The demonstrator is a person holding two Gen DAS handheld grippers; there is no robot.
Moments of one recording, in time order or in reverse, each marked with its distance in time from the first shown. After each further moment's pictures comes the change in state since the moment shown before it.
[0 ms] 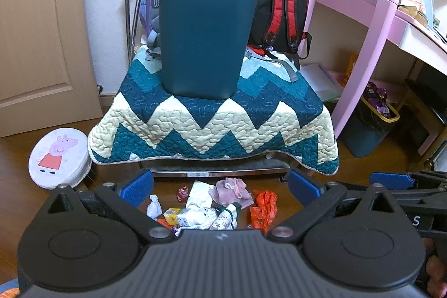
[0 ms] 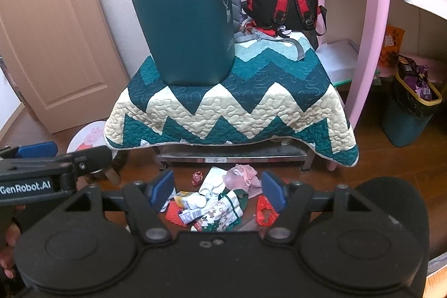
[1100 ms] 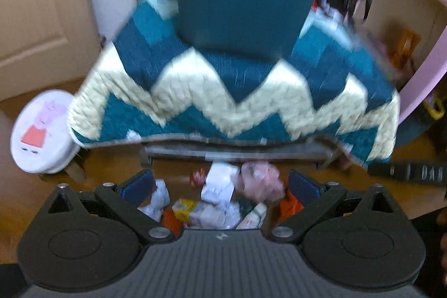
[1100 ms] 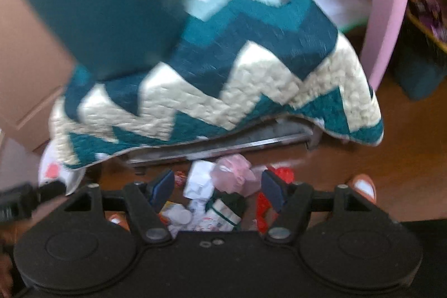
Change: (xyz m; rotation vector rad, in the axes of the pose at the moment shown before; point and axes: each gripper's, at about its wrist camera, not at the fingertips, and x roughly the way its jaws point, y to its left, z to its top) left arm 0.207 0.058 0.025 -0.071 0.248 0.064; right arm 0.205 -0.083 0.048 0.213 0.213 -0.031
